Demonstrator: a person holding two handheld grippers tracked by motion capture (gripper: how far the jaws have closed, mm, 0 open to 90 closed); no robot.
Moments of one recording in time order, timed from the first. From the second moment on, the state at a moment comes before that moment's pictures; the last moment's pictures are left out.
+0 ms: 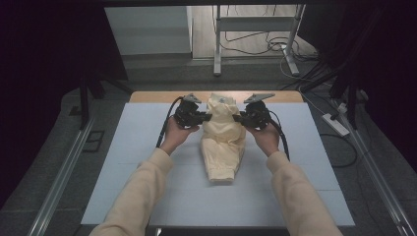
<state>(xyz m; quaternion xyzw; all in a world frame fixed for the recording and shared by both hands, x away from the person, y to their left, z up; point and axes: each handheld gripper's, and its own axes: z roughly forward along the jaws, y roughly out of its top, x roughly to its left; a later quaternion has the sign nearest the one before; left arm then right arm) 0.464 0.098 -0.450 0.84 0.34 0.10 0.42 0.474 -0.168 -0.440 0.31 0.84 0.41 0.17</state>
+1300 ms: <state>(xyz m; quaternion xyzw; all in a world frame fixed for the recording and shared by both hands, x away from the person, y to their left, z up) 0.442 0.096 -0.481 0.84 0.33 0.07 0.42 0.451 -0.173 -0.469 0.30 0.85 0.40 0.15</state>
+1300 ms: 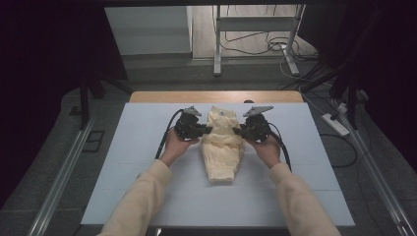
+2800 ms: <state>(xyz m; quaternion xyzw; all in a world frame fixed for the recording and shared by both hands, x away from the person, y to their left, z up) 0.400 0.097 -0.500 0.85 0.31 0.06 0.41 0.408 -0.176 -0.486 0.28 0.86 0.40 0.14</state>
